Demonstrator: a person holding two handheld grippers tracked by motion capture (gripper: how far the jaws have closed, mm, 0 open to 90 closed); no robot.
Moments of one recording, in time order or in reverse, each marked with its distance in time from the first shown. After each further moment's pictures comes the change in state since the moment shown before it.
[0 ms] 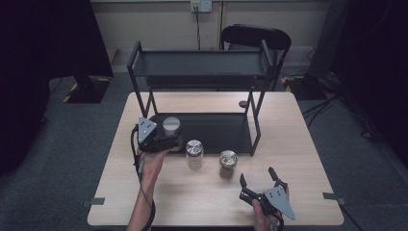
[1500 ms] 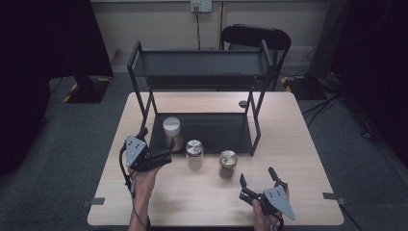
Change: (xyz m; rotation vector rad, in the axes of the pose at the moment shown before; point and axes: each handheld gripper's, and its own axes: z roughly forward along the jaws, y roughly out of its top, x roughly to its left) left arm -0.014 -0.027 -0.054 -0.089 0.027 0.006; right arm 0.000 0.000 0.000 0.000 -0.001 0.000
